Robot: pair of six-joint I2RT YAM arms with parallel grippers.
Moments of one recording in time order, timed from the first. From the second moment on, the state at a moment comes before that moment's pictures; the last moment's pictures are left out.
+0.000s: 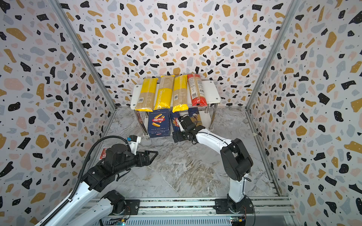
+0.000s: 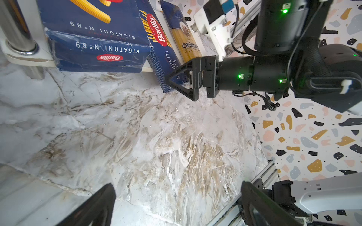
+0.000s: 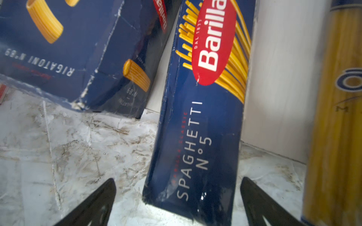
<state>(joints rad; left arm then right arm) -0.54 0.68 0.68 -0.54 0.22 -0.60 0.67 1.80 1.35 -0.39 -0.09 0.27</state>
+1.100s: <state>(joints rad) -0.54 0.66 0.71 -0.46 -0.53 -0.44 0.57 0.83 0.68 -0.41 0.08 0.22</state>
